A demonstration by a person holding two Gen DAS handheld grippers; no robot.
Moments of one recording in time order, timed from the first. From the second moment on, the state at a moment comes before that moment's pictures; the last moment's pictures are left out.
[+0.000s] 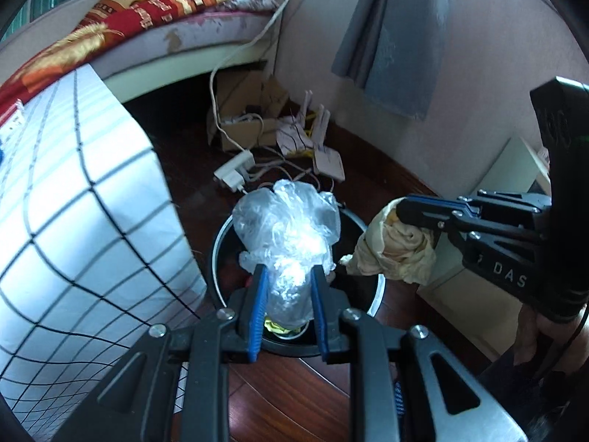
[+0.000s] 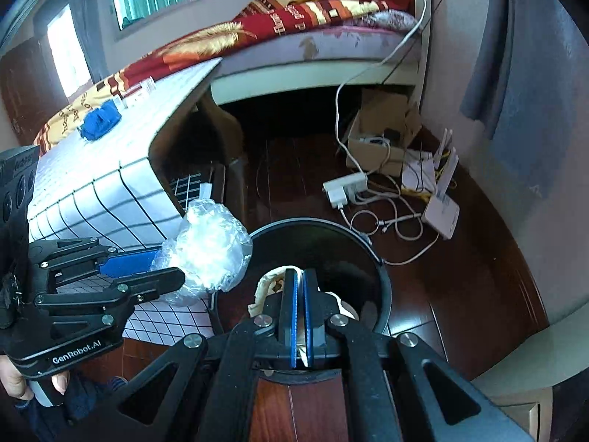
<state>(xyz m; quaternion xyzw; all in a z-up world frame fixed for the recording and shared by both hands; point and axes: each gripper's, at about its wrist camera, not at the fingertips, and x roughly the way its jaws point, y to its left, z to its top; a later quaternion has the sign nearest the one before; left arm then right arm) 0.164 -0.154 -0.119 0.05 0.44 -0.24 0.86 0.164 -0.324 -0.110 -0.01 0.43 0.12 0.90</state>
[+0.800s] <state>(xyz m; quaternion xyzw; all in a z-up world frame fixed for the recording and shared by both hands) 0.172 -0.124 -0.149 0.03 0.46 -0.16 0.87 0.186 -0.338 -0.159 -0.05 0.48 0.04 0.87</state>
